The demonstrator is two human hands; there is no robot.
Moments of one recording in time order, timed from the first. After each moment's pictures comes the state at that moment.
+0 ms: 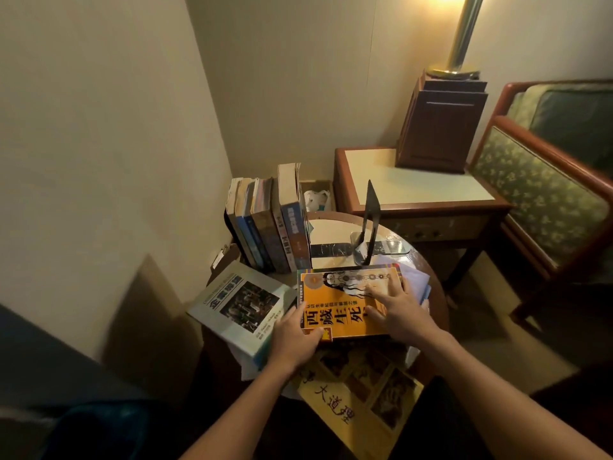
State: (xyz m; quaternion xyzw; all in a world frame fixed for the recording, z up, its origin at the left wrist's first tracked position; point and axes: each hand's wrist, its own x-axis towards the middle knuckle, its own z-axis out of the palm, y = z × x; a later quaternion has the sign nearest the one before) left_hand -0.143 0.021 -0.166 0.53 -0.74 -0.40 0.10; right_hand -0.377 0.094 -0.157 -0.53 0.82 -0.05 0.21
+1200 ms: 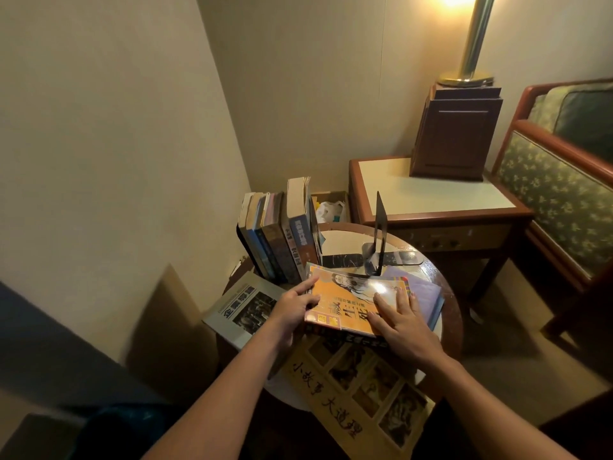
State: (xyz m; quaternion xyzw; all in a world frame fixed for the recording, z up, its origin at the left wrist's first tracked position) left_hand -0.158 -0.014 -0.093 0.48 -0.49 -0.70 0.21; right_hand -0.369 0.105 -0.166 -0.50 0.81 -0.16 0.27
